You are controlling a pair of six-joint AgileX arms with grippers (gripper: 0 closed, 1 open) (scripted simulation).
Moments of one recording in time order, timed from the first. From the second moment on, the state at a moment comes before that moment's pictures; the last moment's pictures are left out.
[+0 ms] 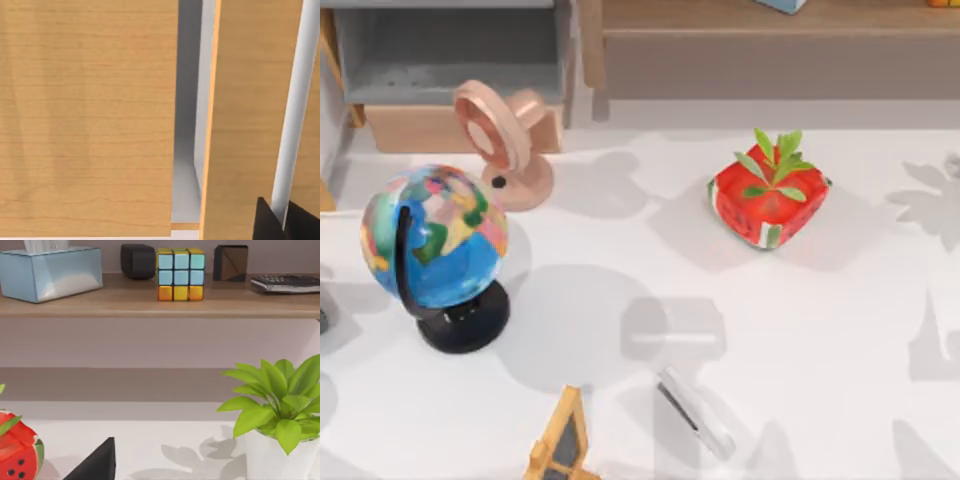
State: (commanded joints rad) left arm 0.56 2.12 0.70 1.38 0.60 1.59; right arm 0.00 0.00 0.00 0.00 0.00 0.00
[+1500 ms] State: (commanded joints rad) left arm 0.68 2.04 0.49 1.51 0.72 1.60; right arm 0.00 0.00 0.00 0.00 0.00 0.00
